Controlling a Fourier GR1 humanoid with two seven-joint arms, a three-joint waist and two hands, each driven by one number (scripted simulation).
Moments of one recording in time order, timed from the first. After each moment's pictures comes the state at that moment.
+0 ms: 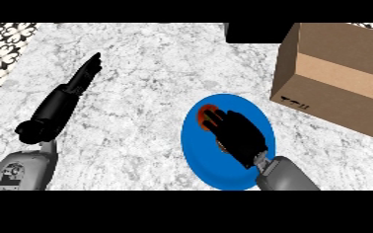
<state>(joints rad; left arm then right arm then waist) -0.21 0.29 0.00 -1.57 -0.09 -0.22 -0.05 -0.31 -0.23 0.60 -1.49 1.26 0.40 0.04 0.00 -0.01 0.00</state>
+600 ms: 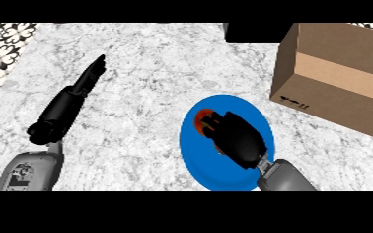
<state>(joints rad) -0.20 0.24 0.01 -1.56 -0.14 -0.21 -0.06 -0.28 -0.22 0.58 -1.49 1.34 0.15 -0.15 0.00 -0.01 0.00</state>
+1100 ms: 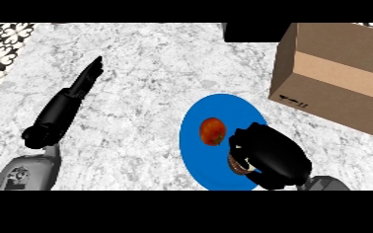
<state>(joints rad) -0.18 0.24 0.02 -1.58 -0.14 -0.22 -0.06 -0.12 -0.36 0.45 -1.72 1.08 0.16 -0.42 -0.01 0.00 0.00</state>
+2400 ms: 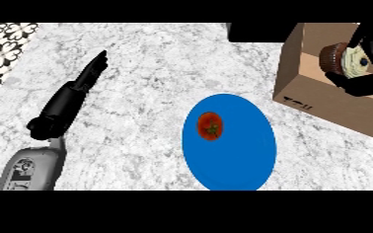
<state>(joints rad) -0.23 0.22 0.03 -1.56 -0.15 -0.24 -0.05 -0.50 -0.47 -0.27 -1.55 0.64 0.32 -0.14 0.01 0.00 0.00</state>
